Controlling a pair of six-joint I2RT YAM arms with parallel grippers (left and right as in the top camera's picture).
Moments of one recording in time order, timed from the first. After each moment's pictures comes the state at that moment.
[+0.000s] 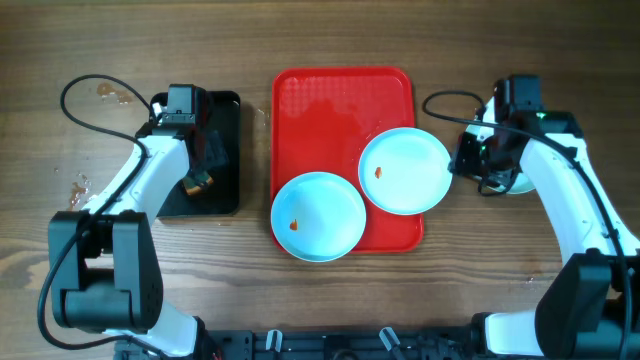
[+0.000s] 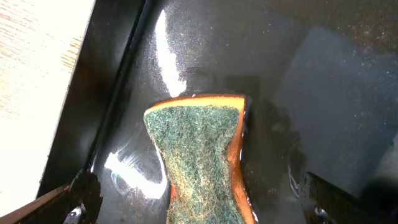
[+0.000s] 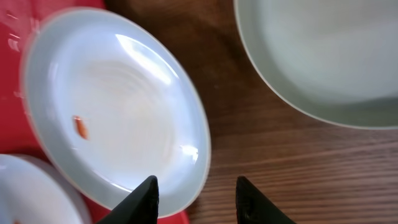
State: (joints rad) left arm -0.05 1.74 1.06 -0.62 -0.32 -0.40; right arm -0.03 1.59 1.14 -0.96 -0.14 0.28
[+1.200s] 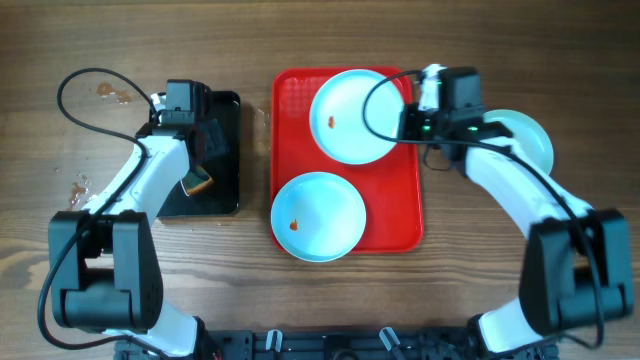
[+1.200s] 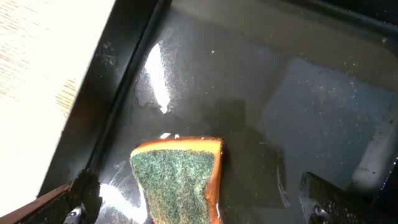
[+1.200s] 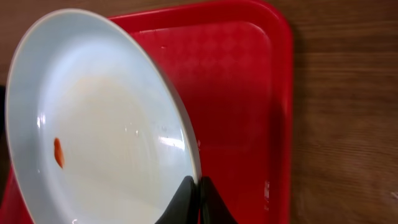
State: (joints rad) left arm -0.05 1.74 1.05 -0.50 -0.32 -0.39; right arm 0.20 1.73 1.03 -0.18 -0.20 0.25
